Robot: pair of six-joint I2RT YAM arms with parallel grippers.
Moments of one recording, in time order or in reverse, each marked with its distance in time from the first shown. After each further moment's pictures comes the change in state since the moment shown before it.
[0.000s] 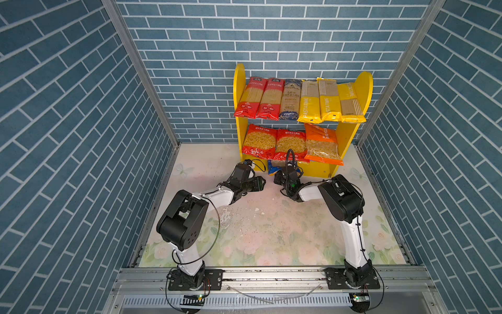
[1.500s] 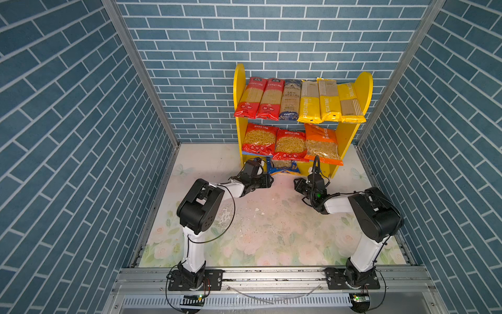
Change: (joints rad) left arm -0.031 0.188 0.155 0.010 0.044 0.013; right arm -0.150 -0.439 -0.505 0.054 -0.177 0.112
